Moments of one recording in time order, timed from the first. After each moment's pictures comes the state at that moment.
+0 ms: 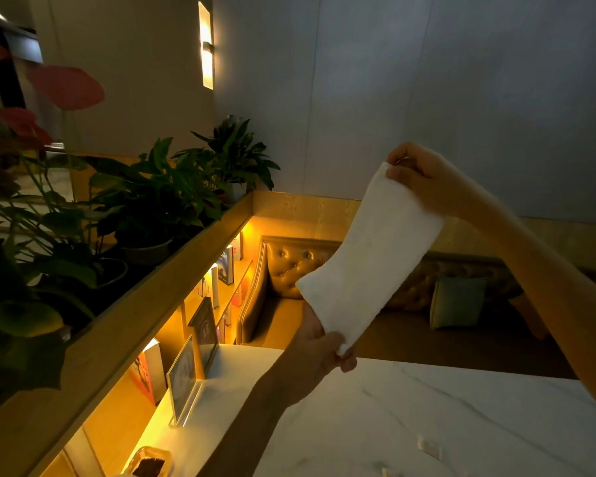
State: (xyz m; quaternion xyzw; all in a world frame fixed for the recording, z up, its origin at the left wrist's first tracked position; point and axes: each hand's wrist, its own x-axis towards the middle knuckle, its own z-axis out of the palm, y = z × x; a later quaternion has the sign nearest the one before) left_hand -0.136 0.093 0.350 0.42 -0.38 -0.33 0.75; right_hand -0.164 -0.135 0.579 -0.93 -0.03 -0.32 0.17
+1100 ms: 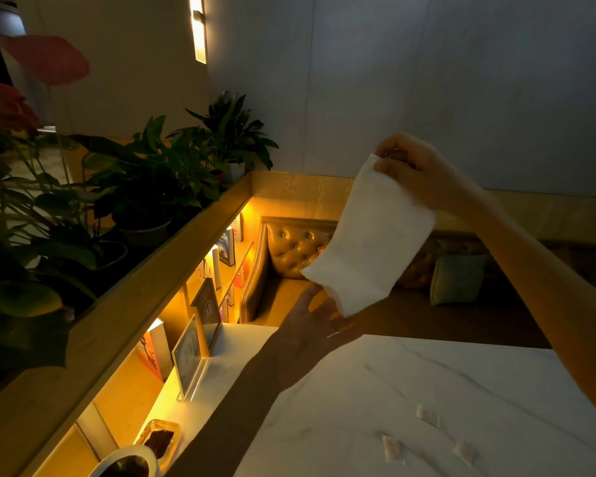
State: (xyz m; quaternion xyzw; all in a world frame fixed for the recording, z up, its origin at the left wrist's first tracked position) left_hand -0.137 0.103 0.353 0.37 -0.21 -0.44 0.79; right_hand -0.169 -0.116 0.553 -0.93 -0.05 -0.30 0.21
